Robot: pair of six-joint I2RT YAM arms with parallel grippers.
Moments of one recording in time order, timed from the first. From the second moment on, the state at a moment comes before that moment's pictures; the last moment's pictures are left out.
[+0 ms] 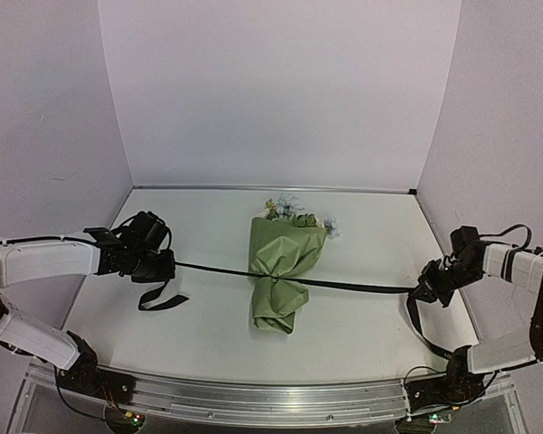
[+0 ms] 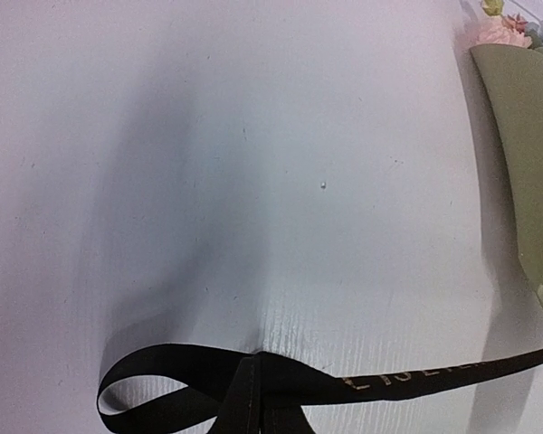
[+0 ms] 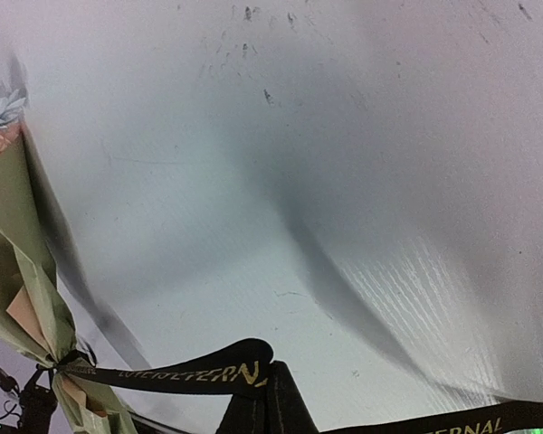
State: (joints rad) left arm -0.63 1.30 0.75 -0.44 -0.27 -0.66; right arm -0.11 1.26 0.65 -0.66 -0.45 0.69
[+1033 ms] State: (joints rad) left arm -0.59 1.24 0.94 -0.48 -0.30 -0.36; right arm 0.03 1.11 1.00 -1.16 -0.18 0.39
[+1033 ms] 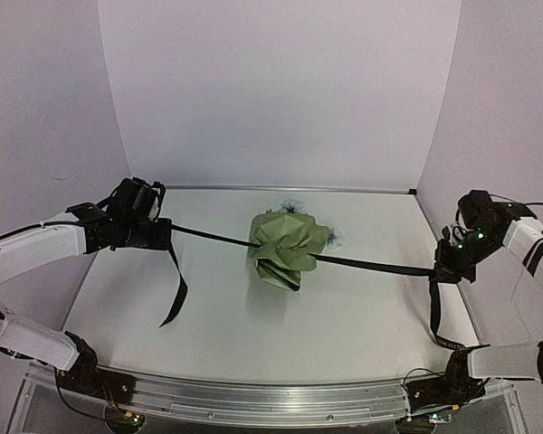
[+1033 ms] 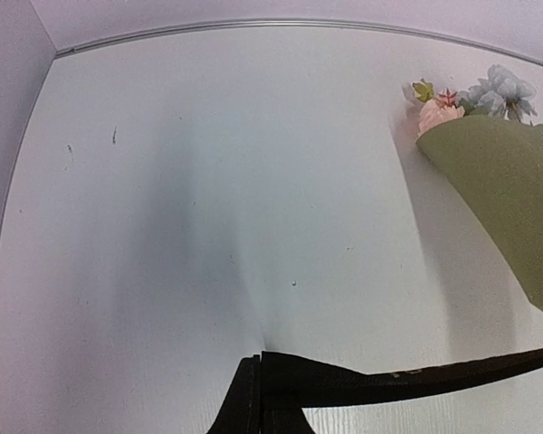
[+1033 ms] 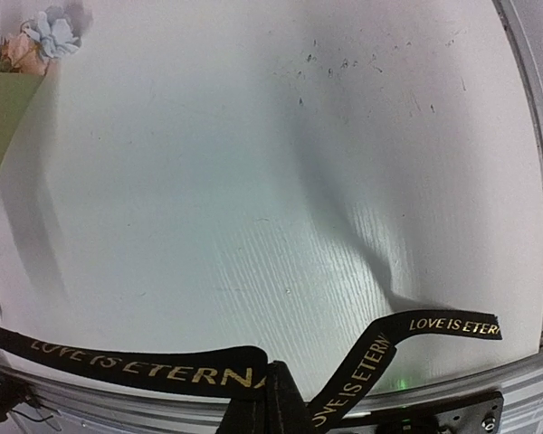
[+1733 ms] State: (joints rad) left arm -0.69 1.41 0.82 -0.45 -0.15 -0.35; right arm 0.20 1.16 0.84 -1.19 -0.02 0.37
